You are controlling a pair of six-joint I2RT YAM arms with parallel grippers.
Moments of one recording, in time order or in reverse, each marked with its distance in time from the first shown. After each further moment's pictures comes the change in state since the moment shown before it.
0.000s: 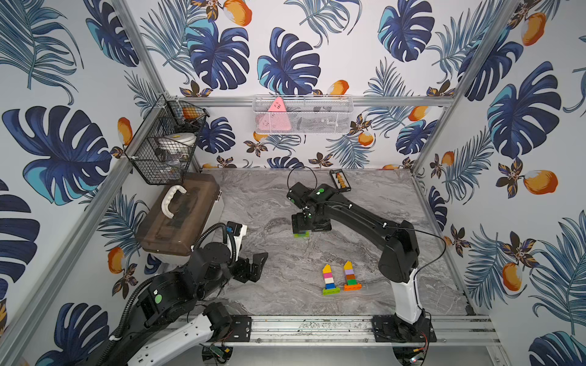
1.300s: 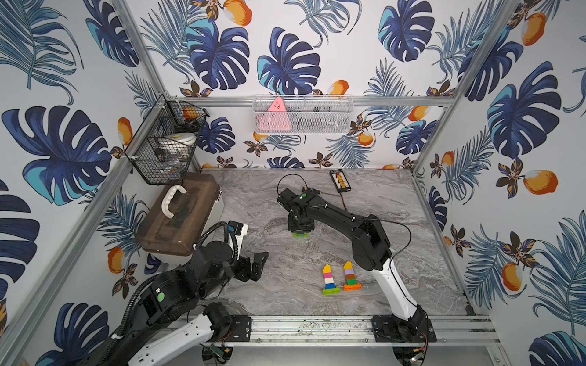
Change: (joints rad) left arm 0.010 0.015 0.000 0.000 0.000 0.000; right arm -0.035 0.270 0.138 0.104 0.014 0.042
